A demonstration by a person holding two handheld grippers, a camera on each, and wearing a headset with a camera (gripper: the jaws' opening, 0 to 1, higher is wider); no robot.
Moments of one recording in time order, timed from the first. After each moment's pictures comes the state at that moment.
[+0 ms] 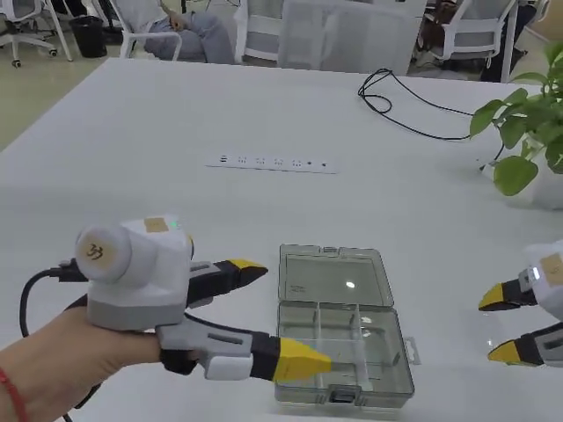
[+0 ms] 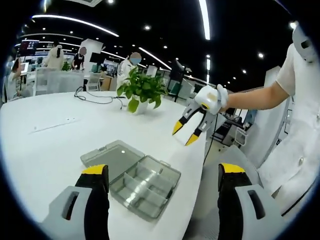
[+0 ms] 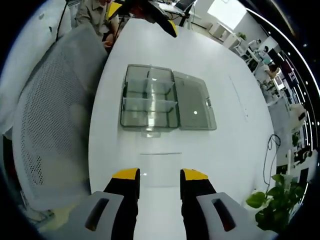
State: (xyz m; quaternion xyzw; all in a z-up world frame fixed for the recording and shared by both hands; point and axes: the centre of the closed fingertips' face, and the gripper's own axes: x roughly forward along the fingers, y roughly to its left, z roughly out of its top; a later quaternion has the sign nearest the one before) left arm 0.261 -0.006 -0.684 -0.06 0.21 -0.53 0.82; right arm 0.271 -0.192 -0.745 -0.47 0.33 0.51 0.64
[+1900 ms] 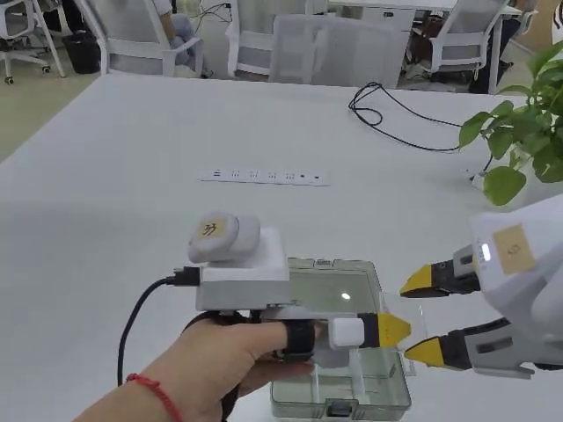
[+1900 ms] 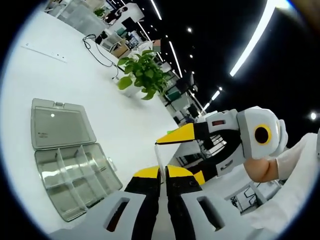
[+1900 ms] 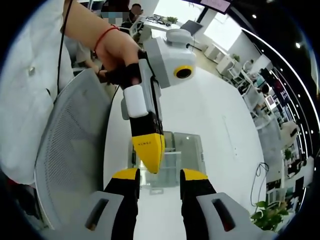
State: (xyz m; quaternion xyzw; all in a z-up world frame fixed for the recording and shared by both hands) left arm 0.241 -0.098 -0.672 -0.31 0.35 -0.51 0.72; right arm 0.237 -0.086 -0.672 -0.45 0.25 0.53 0.68
